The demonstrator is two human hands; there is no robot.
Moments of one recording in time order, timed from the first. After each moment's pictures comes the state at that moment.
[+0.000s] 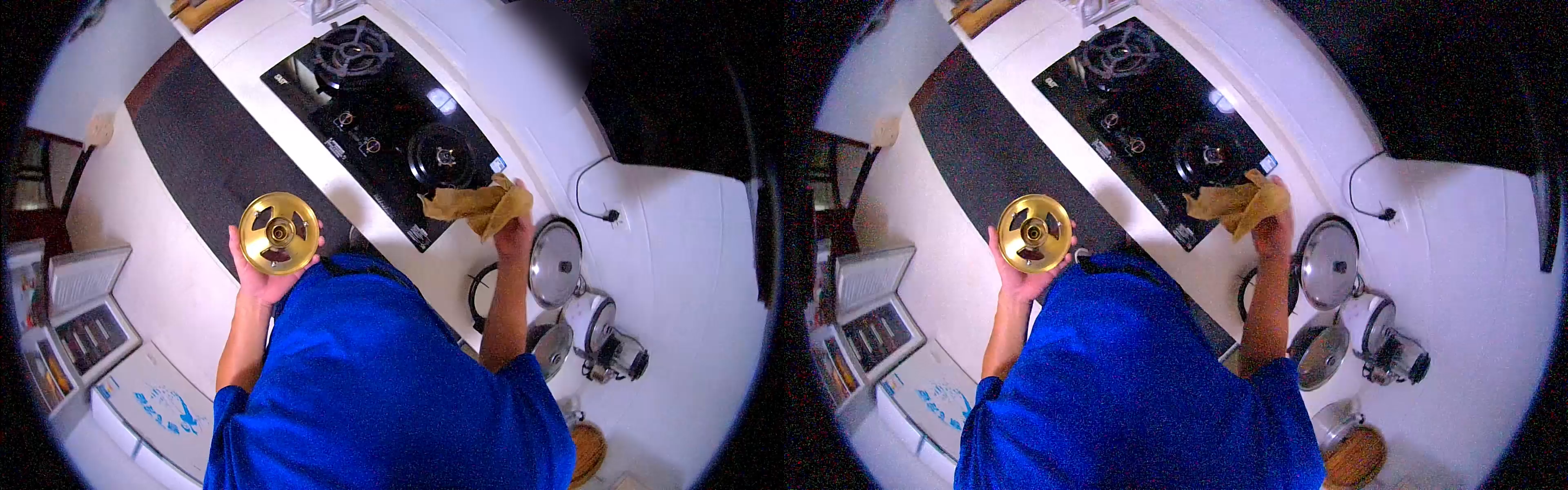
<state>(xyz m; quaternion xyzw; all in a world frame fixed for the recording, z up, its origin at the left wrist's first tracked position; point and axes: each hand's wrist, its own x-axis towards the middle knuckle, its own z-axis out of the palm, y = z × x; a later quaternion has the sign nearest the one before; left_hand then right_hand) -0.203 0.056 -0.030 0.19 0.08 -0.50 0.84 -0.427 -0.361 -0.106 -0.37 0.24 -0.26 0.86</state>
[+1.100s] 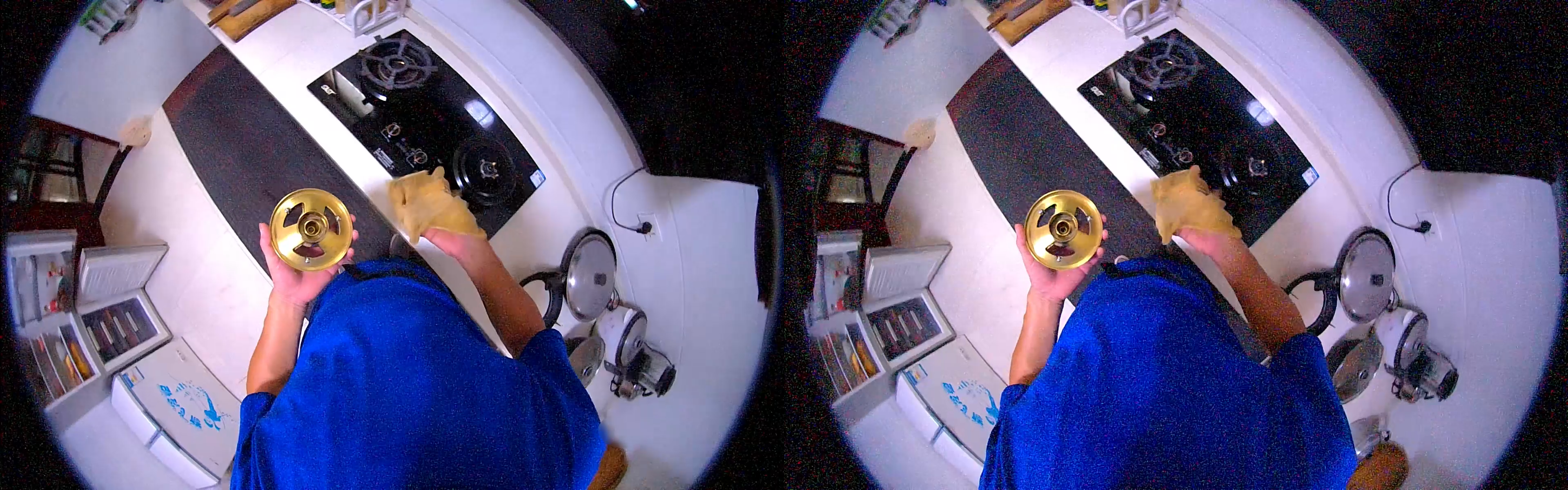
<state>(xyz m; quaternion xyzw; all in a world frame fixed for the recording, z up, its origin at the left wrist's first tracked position) -0.196 0.048 -0.011 0.22 0.06 -0.47 0.85 -0.297 -0.219 -0.110 -0.32 0.19 -0.01 0.93</state>
